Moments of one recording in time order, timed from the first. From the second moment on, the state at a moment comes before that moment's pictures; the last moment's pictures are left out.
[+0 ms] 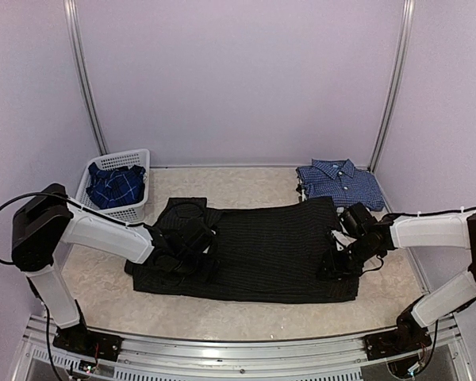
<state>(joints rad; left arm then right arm) -0.94 1.78 0.90 -0.13 -0.25 -0.38 0.48 1.42 0.66 -0.43 -0.27 0.46</state>
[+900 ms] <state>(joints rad) -0.71 1.64 1.07 -0.31 -0.21 -0.33 0.35 1.46 1.00 -0.41 -0.04 0.24</state>
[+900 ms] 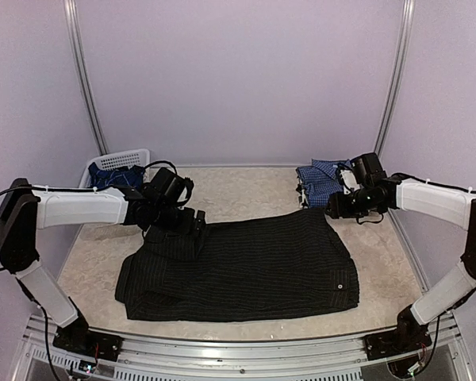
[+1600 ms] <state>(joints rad) -0.48 1.84 1.14 -0.29 -0.01 -0.30 0.21 1.92 1.28 -0.30 -0.30 0.07</state>
